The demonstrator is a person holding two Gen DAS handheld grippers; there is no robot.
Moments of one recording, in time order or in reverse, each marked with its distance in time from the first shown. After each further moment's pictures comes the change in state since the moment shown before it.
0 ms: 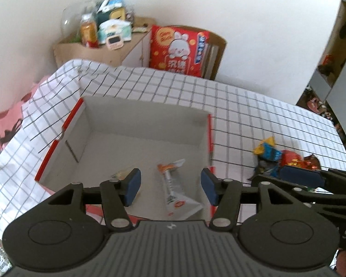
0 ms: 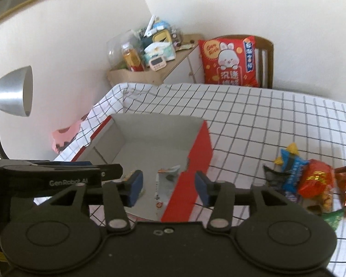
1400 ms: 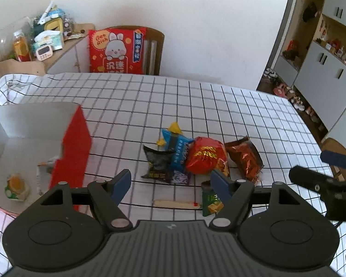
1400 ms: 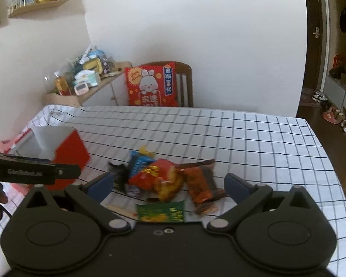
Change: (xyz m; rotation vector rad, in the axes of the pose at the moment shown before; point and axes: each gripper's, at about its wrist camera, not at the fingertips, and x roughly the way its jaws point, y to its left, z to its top) left arm 0.044 -0.195 -0.037 0.114 -0.012 -0.126; right arm -0.104 -0.201 -0.052 -0.007 -0.134 -0.264
